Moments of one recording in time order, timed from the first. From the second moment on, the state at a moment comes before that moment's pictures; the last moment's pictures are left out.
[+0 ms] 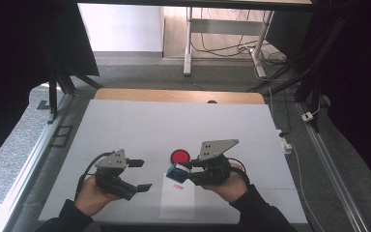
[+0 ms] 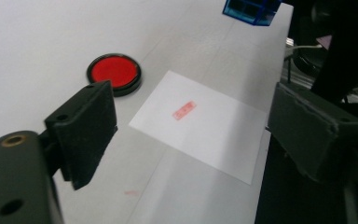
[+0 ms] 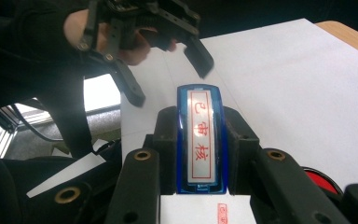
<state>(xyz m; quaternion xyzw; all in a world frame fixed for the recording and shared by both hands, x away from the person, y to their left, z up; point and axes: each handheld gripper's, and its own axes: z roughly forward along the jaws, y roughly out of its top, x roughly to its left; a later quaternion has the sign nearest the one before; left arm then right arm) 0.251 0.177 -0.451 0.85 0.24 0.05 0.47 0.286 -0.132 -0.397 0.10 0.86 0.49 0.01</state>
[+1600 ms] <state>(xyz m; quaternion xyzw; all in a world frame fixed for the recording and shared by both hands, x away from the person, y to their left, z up) 0.190 0.250 -0.475 0.80 0.41 0.11 0.42 0.303 -0.154 -0.409 0.17 0.87 0.46 0.06</state>
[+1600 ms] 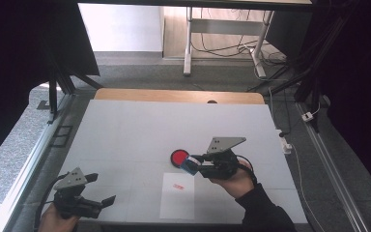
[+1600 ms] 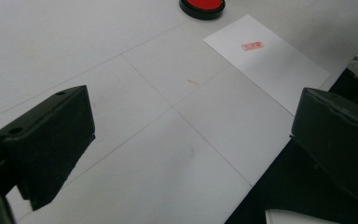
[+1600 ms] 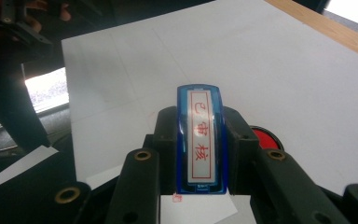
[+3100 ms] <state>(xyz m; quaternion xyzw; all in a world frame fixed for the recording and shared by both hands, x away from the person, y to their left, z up) 0.192 0.249 -0.477 0.81 0.43 0.11 0.39 0.354 -0.212 -0.437 0.30 0.86 0.39 0.14</state>
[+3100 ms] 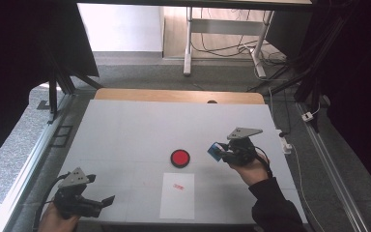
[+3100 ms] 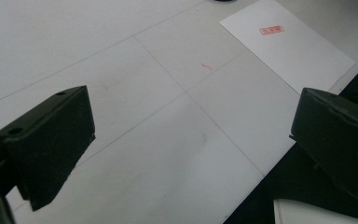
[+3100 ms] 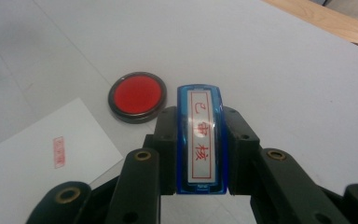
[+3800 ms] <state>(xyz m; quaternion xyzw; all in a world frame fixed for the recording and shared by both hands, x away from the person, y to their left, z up) 0.193 0.248 -0.477 0.81 0.43 0.11 0.38 0.374 -0.222 -0.462 0.33 0.86 0.34 0.17</state>
